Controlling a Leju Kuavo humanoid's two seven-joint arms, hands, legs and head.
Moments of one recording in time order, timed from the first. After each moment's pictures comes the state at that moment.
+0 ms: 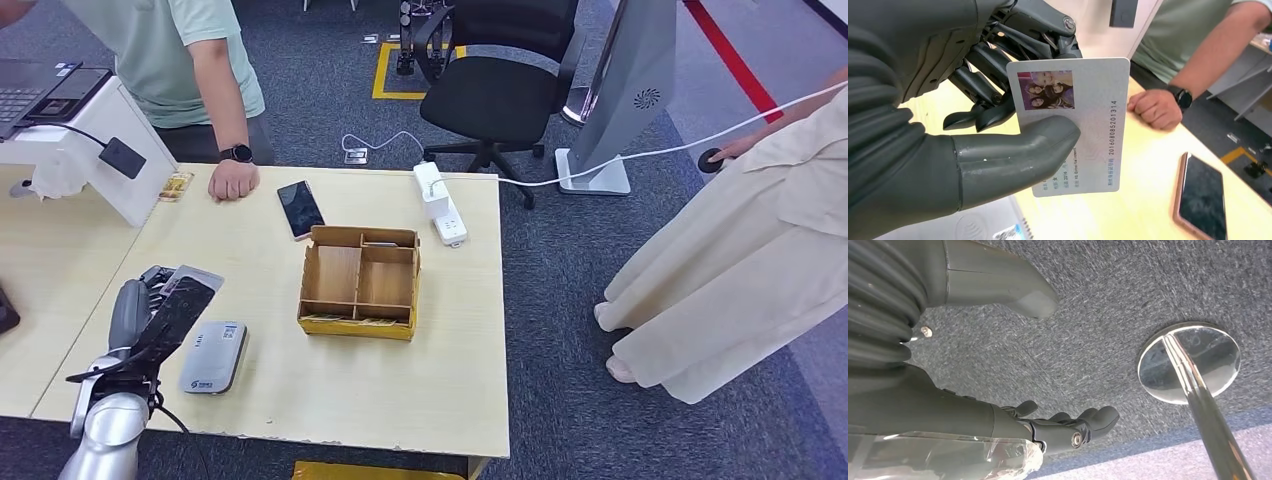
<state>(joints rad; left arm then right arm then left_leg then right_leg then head) -0.02 0.15 0.11 -1.63 -0.41 0.06 0.03 0.05 0.34 -0.86 -0.64 0.75 -0.68 -0.22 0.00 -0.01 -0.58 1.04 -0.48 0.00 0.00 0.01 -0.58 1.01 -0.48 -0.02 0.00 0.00</state>
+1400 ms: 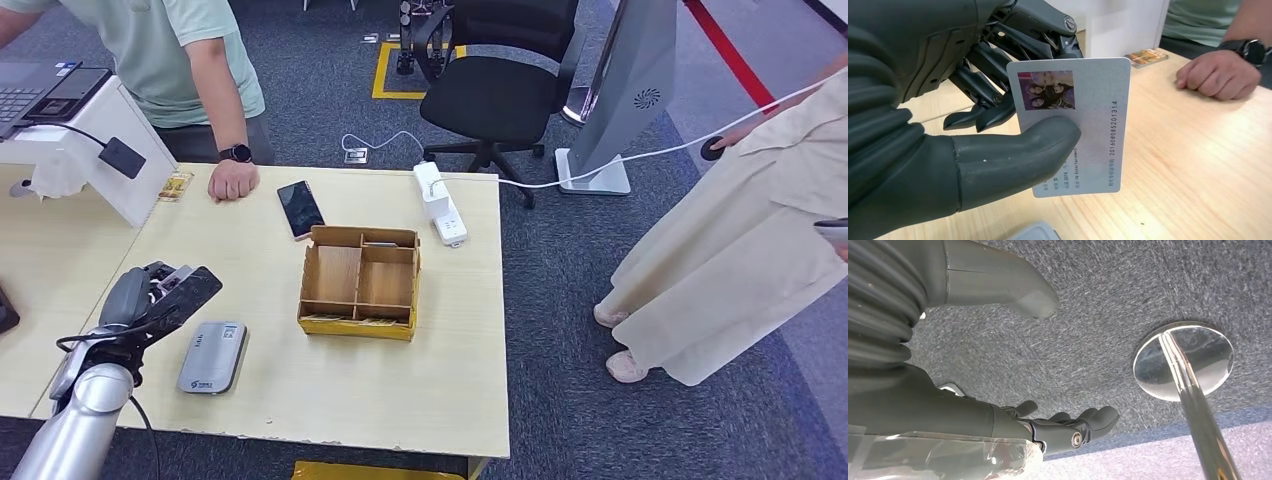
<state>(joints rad) -0.15 0.33 0.02 -1.43 -0.50 -0.04 0.16 0.05 0.34 -0.96 -0.58 0.84 -0.68 -0.33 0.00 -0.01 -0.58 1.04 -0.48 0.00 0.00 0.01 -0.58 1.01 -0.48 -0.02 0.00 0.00</state>
